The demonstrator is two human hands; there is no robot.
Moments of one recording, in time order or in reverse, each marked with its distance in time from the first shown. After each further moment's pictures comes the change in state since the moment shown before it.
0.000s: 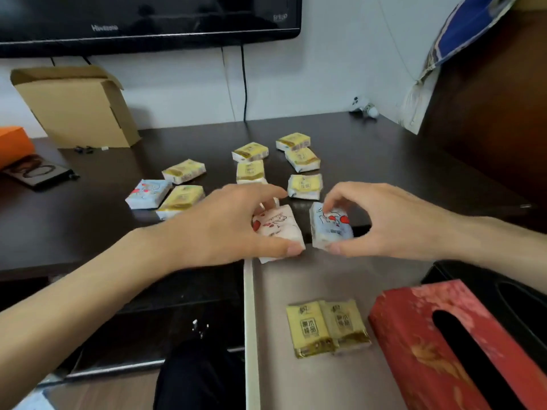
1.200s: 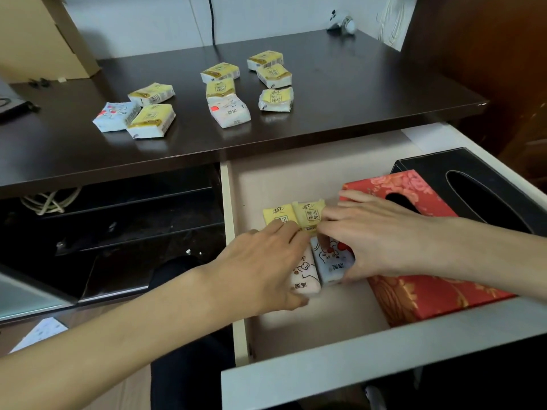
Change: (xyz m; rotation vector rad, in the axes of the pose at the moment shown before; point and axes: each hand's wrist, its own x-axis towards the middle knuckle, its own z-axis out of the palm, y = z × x) left_hand -0.100 0.077 0.139 0.401 -0.231 0.234; right_hand -0.111 -0.025 0.092 -0.513 -0.356 -0.145
